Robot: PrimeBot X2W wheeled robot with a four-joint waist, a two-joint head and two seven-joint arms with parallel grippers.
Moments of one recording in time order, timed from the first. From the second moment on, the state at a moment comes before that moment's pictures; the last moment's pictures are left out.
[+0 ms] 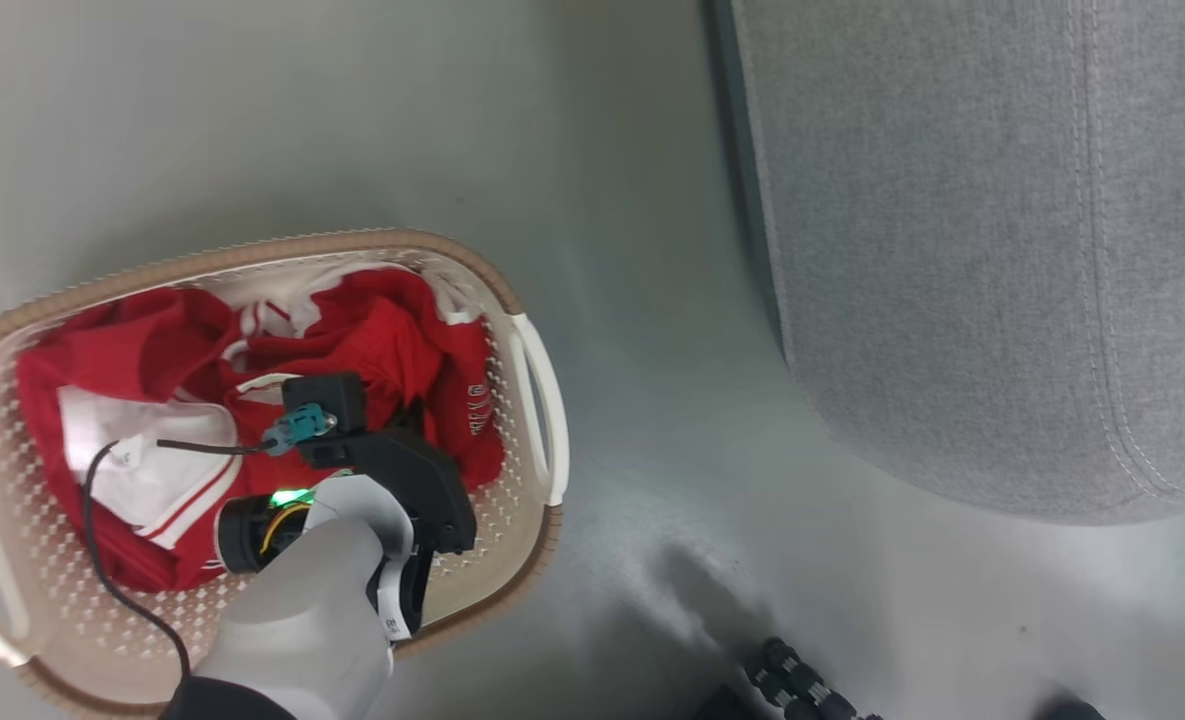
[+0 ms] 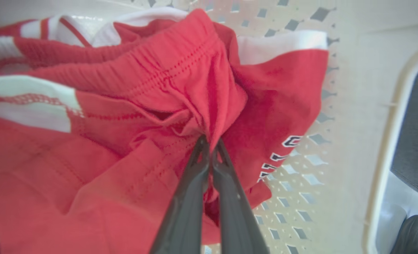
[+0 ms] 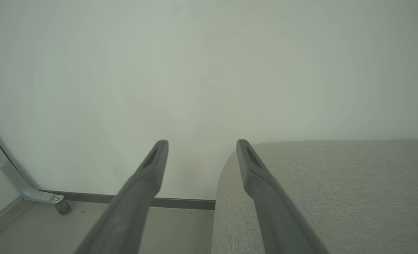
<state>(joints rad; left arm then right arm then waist) -0.91 0.06 -1.05 1.14 -1.32 0.12 -0.22 -0.36 -0.66 -0.06 -0.49 0.89 0.12 -0.26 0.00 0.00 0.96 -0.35</state>
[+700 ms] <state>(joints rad) -0.83 0.06 -1.16 1.01 -1.37 0.12 -0.25 -0.30 -0.67 -0.01 -0.35 0.85 0.12 -0.26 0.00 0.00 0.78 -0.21</state>
